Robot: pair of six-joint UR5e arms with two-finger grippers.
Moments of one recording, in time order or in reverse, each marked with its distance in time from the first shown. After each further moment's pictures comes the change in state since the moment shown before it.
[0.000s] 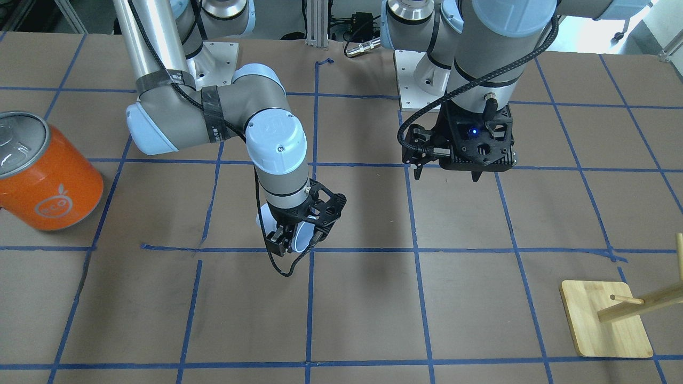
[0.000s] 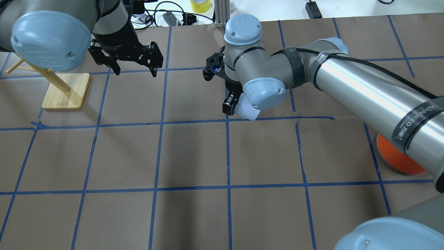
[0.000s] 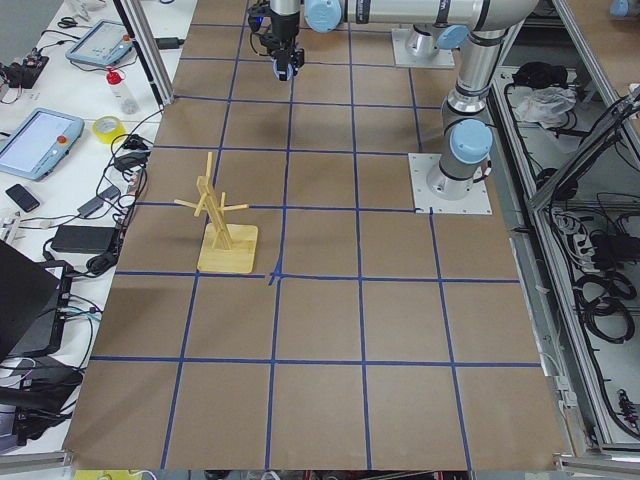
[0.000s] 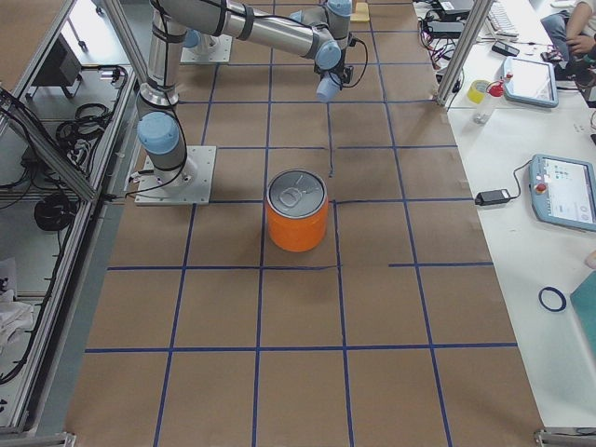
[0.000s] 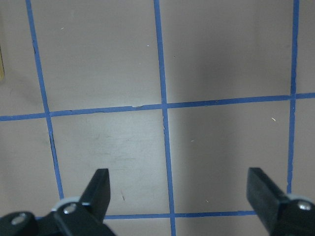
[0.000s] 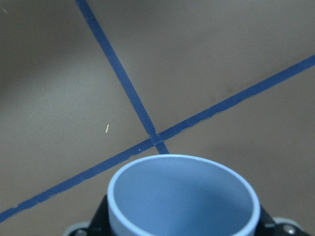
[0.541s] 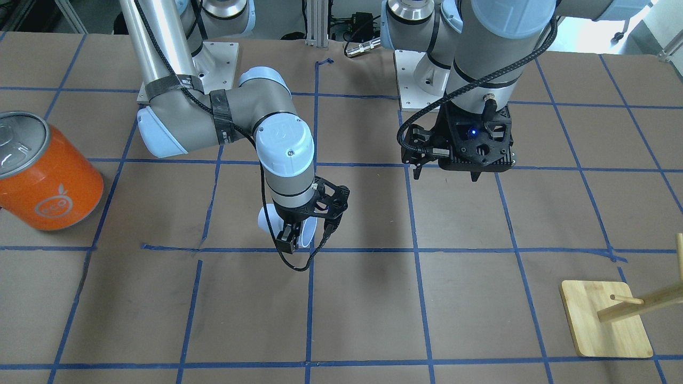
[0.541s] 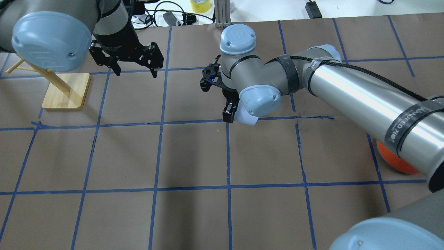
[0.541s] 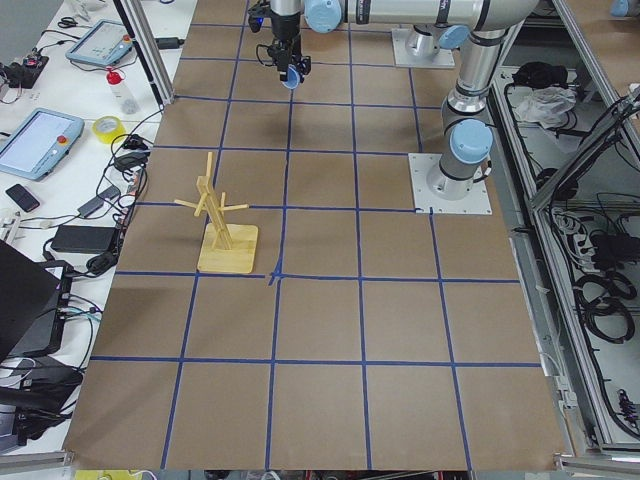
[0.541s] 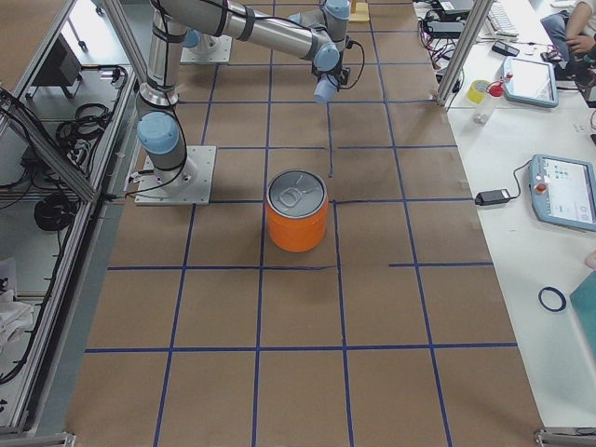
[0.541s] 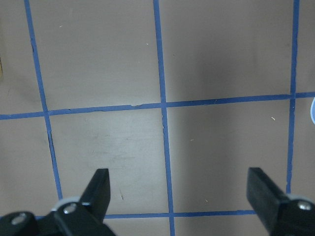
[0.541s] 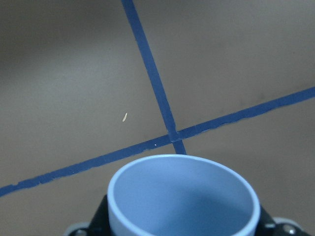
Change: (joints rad) left arm 0.000 0.000 -0.004 0.000 -0.002 0.000; right arm 0.014 0.008 0.013 0.011 -0.008 -0.165
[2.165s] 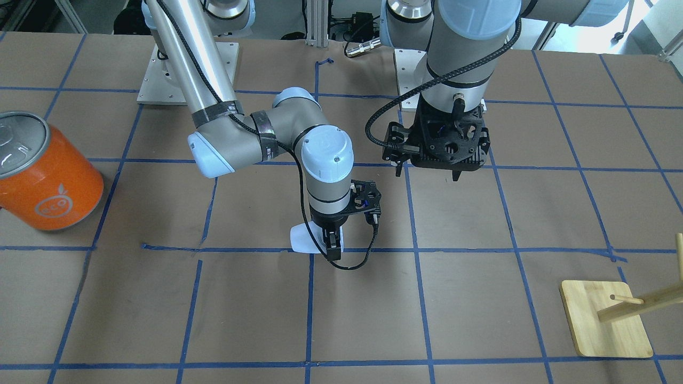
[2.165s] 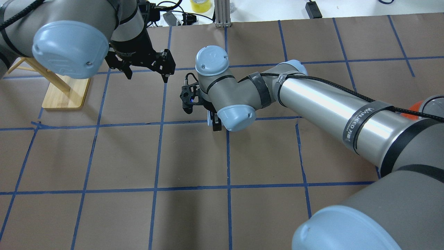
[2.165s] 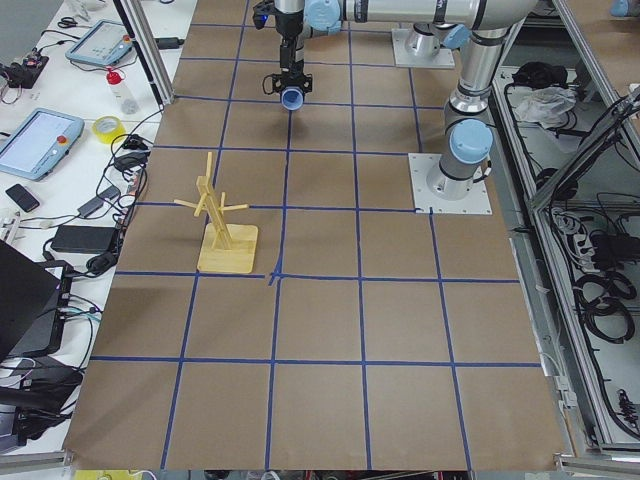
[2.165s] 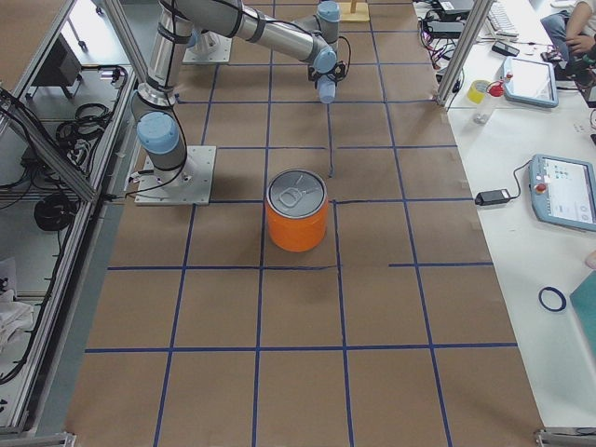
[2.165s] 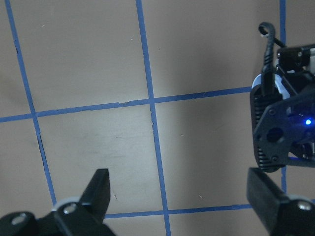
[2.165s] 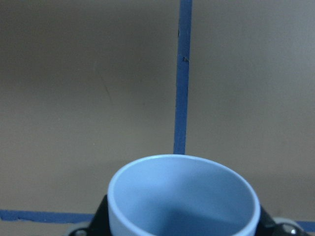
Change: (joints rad) left arm -0.054 -0.007 -0.014 0.020 0.009 0.004; right arm 0.097 0.109 -0.025 -0.157 -0.016 -0.300
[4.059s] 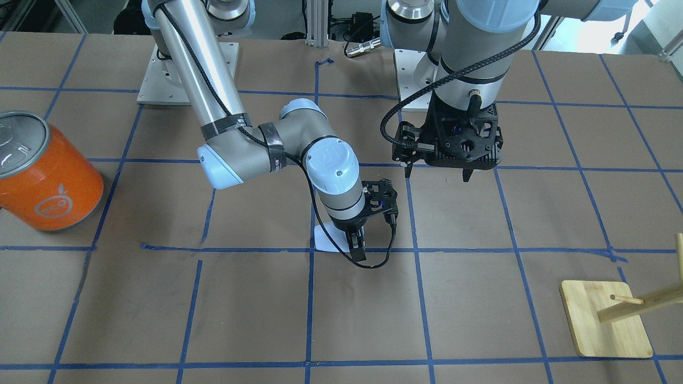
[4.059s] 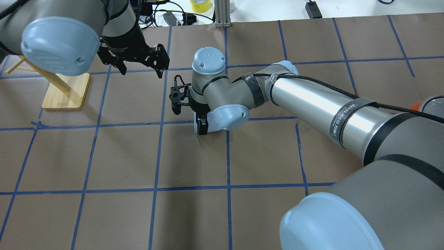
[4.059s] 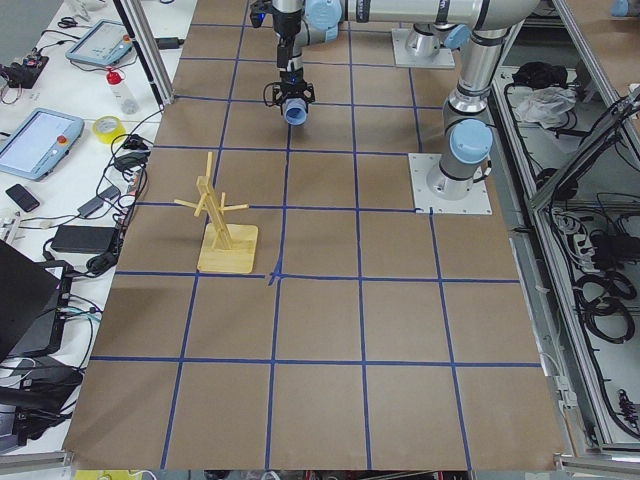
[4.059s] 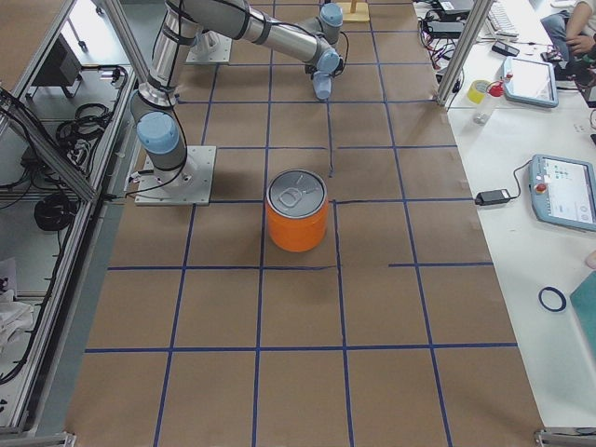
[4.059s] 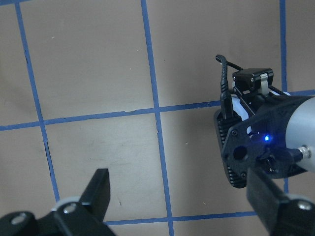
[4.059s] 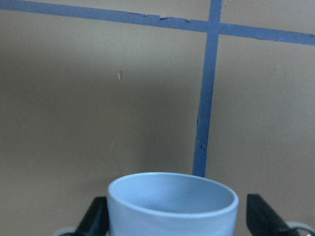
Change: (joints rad) left arm 0.026 0.008 0.008 0.005 -0.003 0.014; right arm 0.002 0.045 -0.043 -0.014 0.194 -0.004
